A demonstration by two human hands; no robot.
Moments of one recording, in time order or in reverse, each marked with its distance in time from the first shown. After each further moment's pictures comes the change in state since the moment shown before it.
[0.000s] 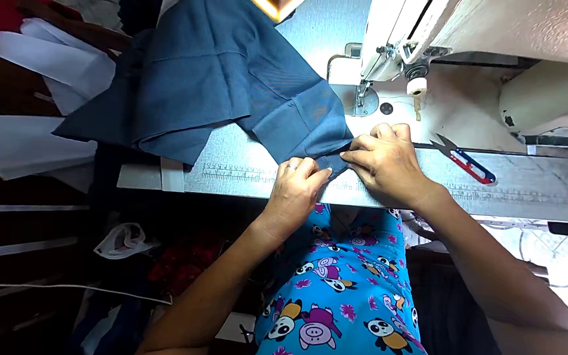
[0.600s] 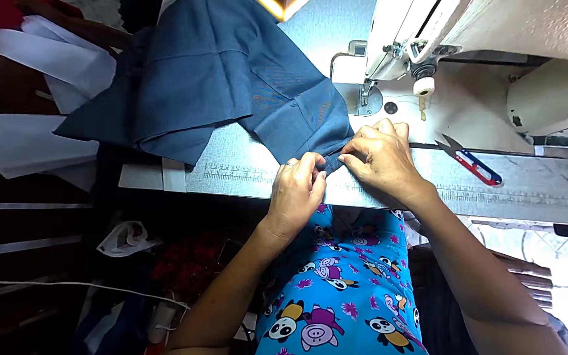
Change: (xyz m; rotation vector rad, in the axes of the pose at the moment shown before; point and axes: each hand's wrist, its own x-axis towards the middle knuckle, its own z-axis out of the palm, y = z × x) left_hand 0.006 0.013 -0.006 -0.148 0.041 -0.326; right_hand 0.014 -0.007 0.009 0.156 0.018 0.247
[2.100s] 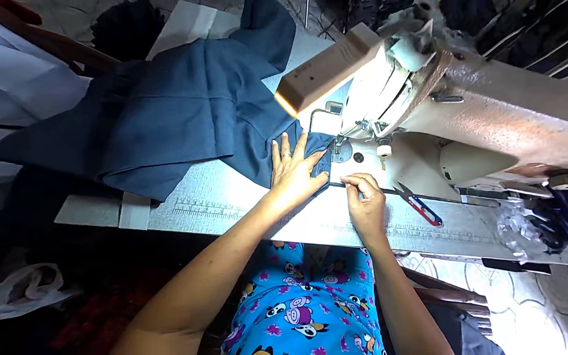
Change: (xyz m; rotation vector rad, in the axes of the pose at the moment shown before) left_hand 0.105 -0.011 0.028 0.153 -0.281 -0.093; right_hand -0.020 0.004 0.021 0.312 0.484 0.370
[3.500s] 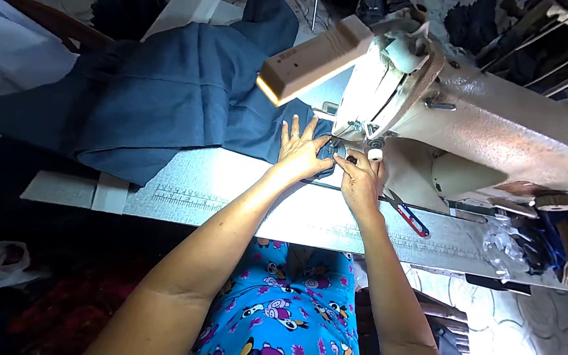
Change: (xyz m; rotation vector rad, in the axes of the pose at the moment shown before) left_hand 0.050 0.017 -0.004 0.002 -0.139 -0.037; right_hand 0.047 0.022 -0.006 -0.472 -0.199 -0.161
